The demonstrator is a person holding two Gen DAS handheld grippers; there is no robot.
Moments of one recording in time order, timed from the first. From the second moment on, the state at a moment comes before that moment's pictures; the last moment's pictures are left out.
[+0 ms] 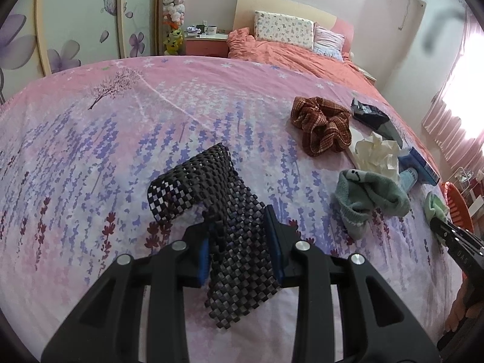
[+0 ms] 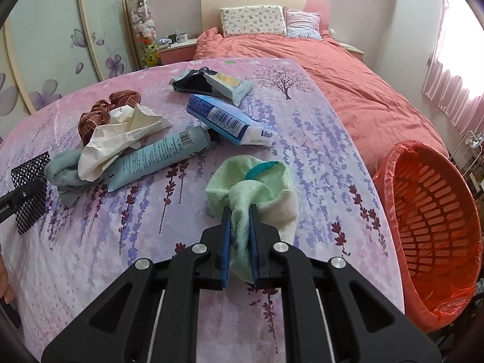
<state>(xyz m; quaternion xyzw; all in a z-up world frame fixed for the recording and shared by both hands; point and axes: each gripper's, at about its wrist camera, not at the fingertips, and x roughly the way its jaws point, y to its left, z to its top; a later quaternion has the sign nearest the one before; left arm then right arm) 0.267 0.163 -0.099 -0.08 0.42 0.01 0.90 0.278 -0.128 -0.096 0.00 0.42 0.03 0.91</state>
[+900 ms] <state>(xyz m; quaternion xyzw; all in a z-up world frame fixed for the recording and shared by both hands) 0.239 0.155 -0.060 -0.02 0.38 0.01 0.92 0.254 -0.154 -0.074 0.09 0.38 0.07 0.92</state>
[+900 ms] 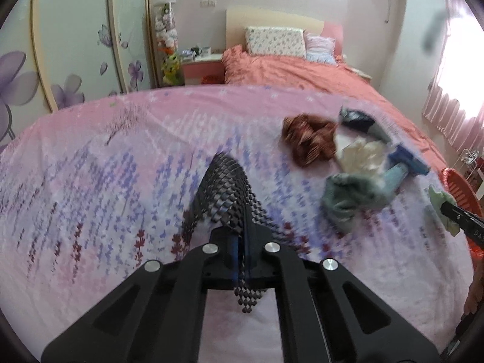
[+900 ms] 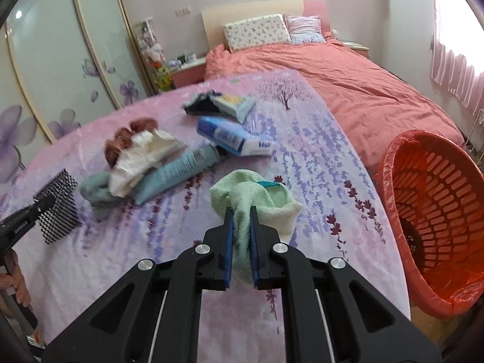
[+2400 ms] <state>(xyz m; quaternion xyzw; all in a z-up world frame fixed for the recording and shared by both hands) 0.225 -0.230 0.028 0.06 0.29 -0.35 0.89 0.194 -0.366 -0.013 0.20 0.25 -0.08 0.95</state>
